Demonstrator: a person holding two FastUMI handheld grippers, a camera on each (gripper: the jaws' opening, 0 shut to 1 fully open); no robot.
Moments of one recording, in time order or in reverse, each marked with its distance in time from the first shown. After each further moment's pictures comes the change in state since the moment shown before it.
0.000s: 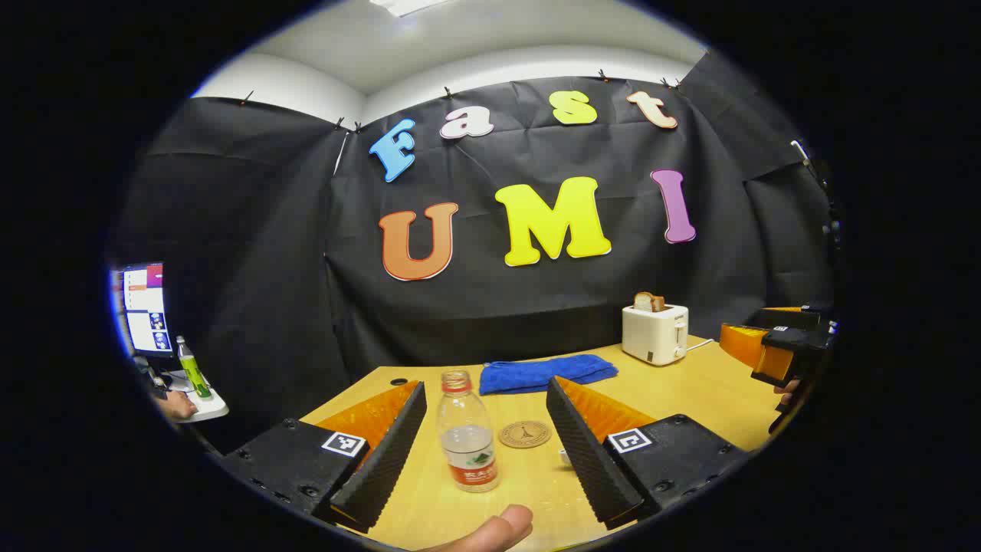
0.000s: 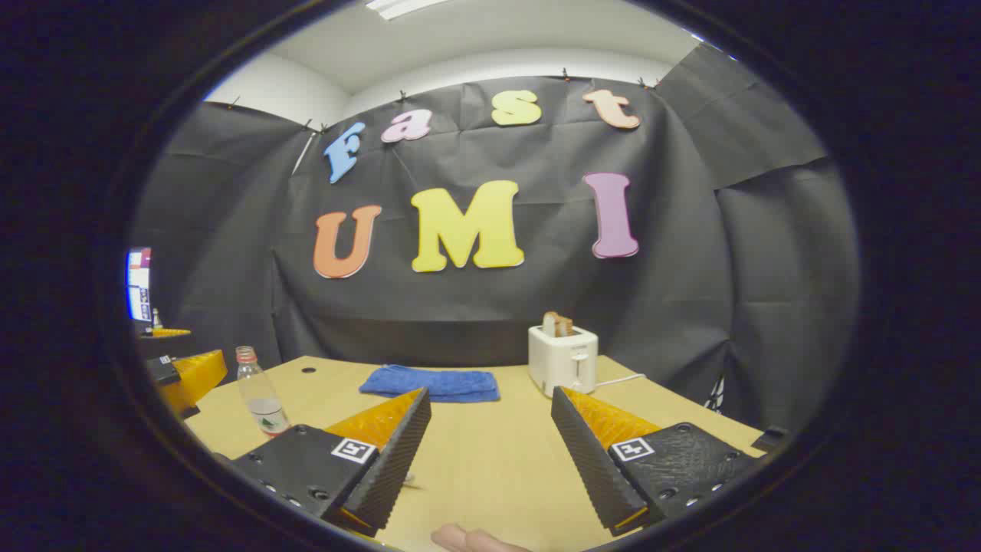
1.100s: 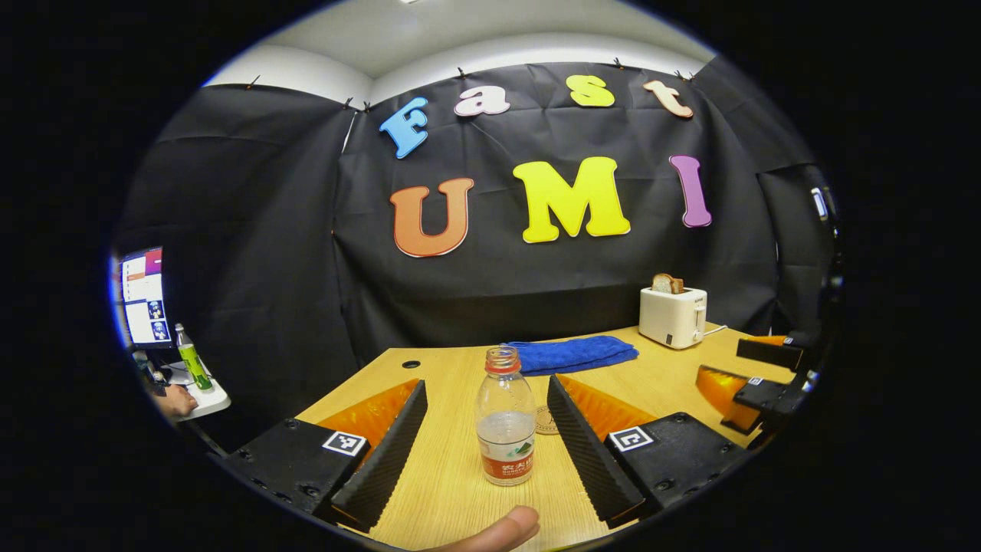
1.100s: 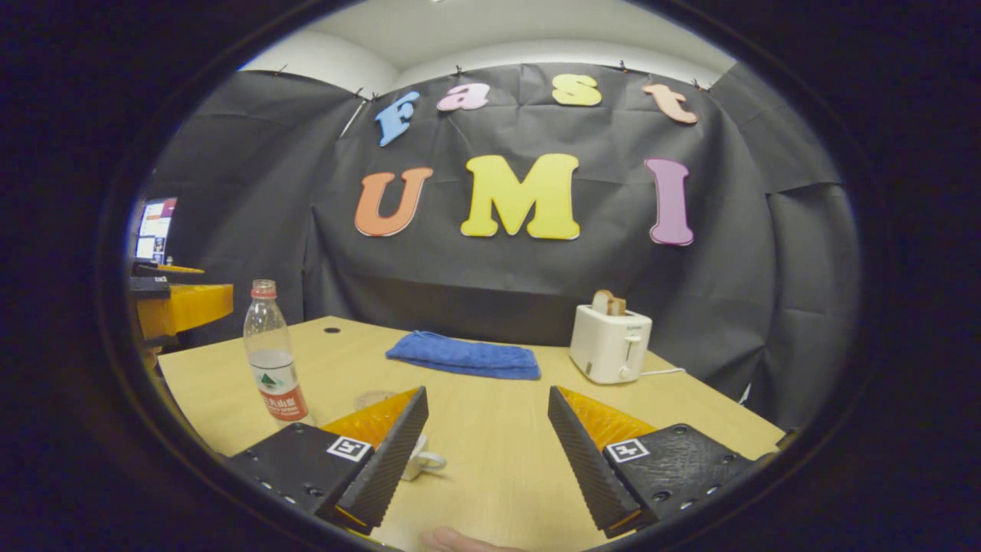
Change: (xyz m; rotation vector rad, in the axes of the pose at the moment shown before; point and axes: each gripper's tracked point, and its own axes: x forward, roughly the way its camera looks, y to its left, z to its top) left arm 0.021 0.024 -0.026 -0.035 0.053 -0.003; right arm 0.040 0.058 -0.067 -0.110 0.072 0.118
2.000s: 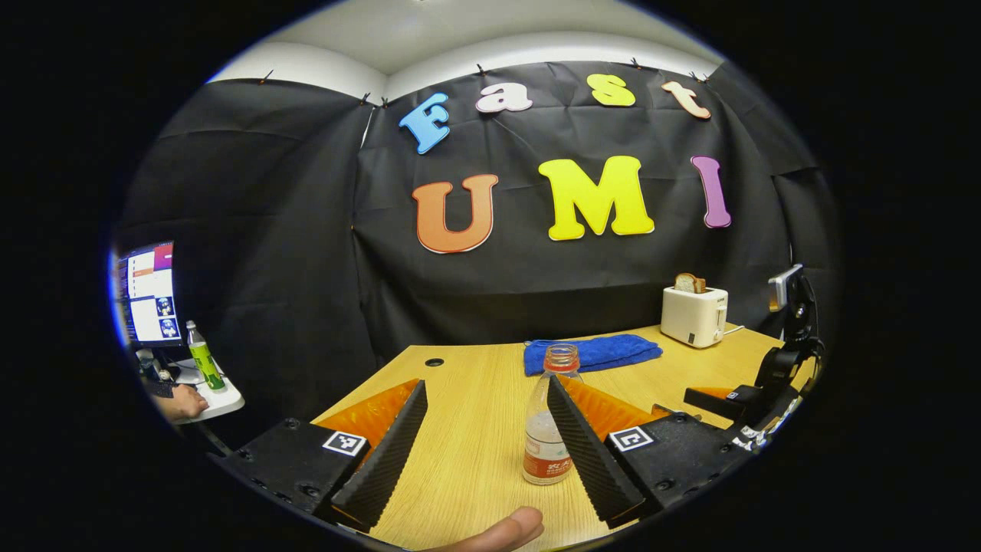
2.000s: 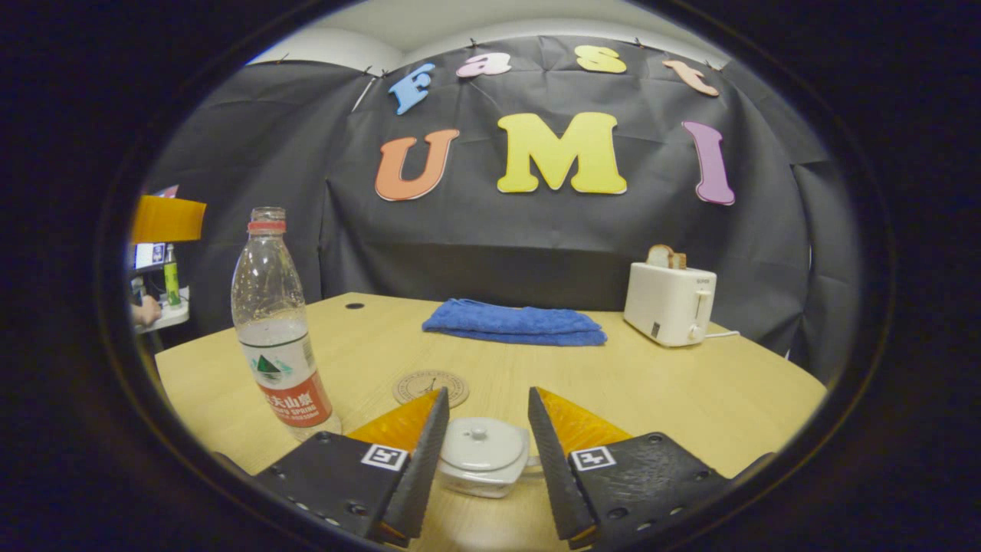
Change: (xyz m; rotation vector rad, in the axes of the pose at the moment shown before) left arm 0.004 0.045 -0.005 -0.020 0.010 0.050; right arm 0.060 0.074 -0.058 0.046 0.093 0.042
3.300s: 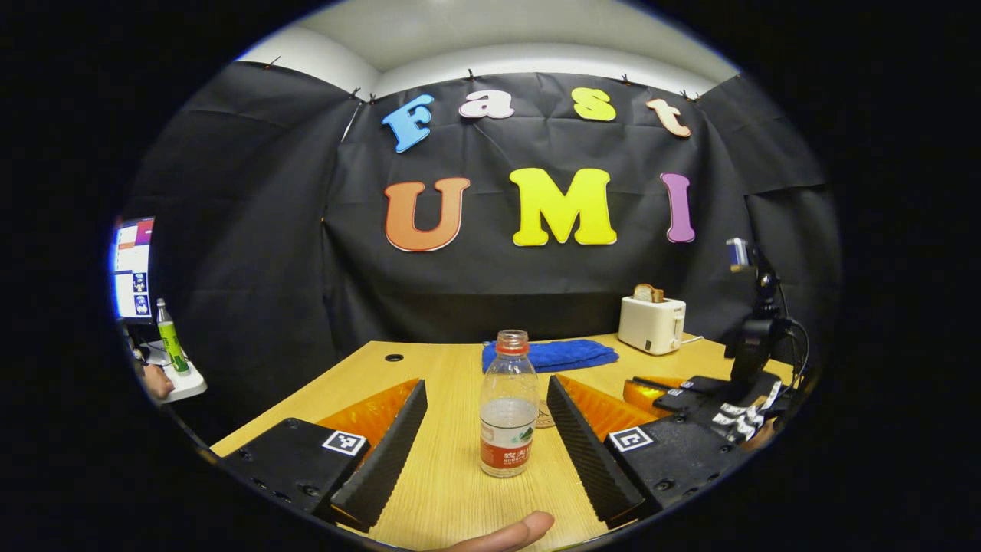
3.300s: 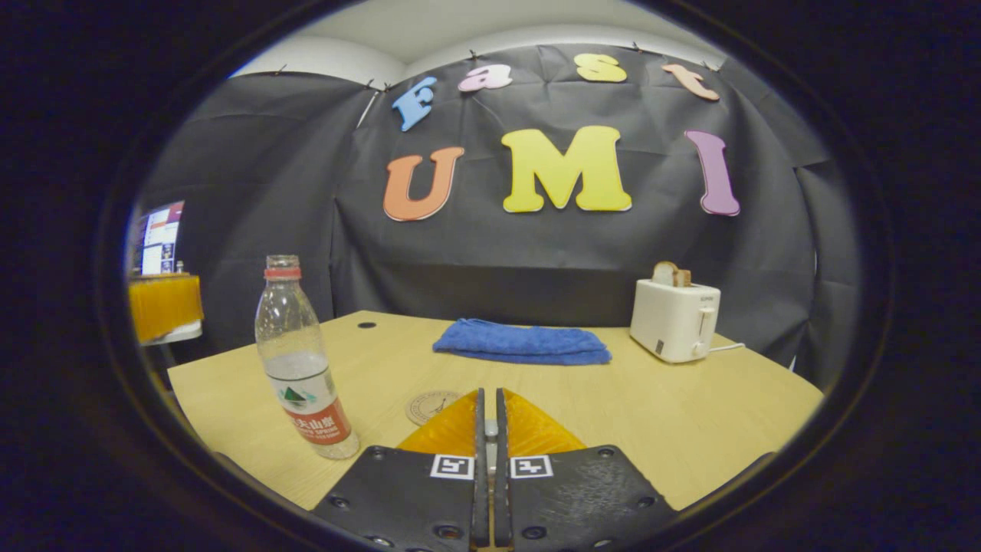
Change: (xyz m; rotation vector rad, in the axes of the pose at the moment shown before) left arm -0.017 -0.038 -0.022 -0.040 -0.028 -0.161; right arm -0.021 -0.001 0.042 -0.018 -0.082 0.044
